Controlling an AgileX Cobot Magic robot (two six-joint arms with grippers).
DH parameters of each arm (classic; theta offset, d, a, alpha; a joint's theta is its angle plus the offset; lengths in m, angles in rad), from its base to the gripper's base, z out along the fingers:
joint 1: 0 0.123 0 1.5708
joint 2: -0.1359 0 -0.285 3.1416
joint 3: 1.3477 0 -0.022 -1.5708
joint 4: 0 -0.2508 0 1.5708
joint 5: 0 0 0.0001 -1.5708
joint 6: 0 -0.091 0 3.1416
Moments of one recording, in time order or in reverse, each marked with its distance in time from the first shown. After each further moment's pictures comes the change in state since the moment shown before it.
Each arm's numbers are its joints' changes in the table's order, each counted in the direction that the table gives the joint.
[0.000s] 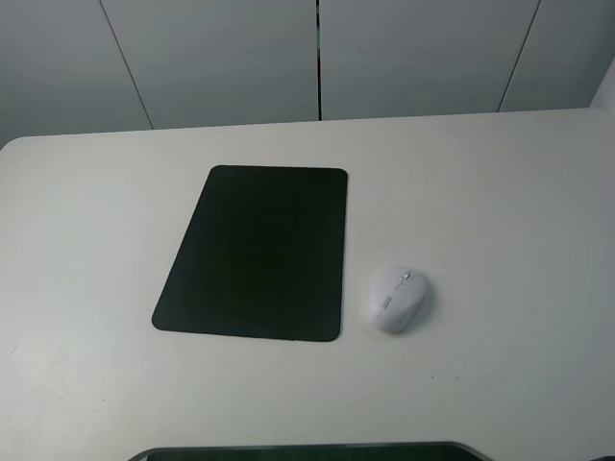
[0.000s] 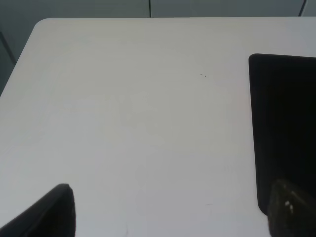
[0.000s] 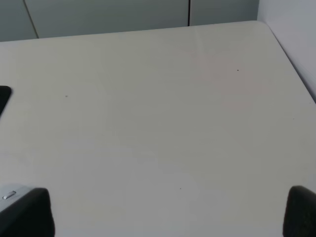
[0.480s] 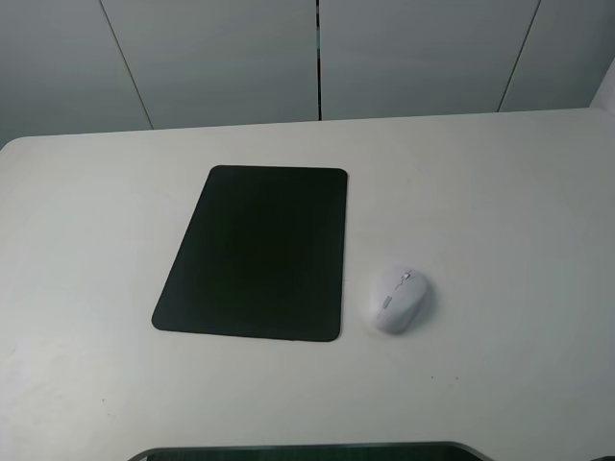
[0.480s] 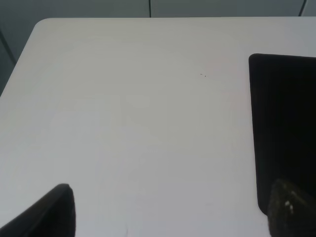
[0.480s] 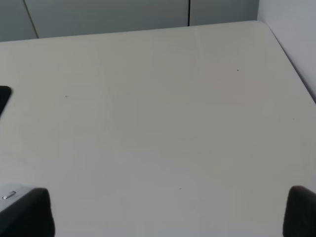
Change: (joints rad) left arm 0.000 0.000 0.000 0.000 0.000 0.000; right arm 0.000 0.000 0.000 0.000 0.000 0.000
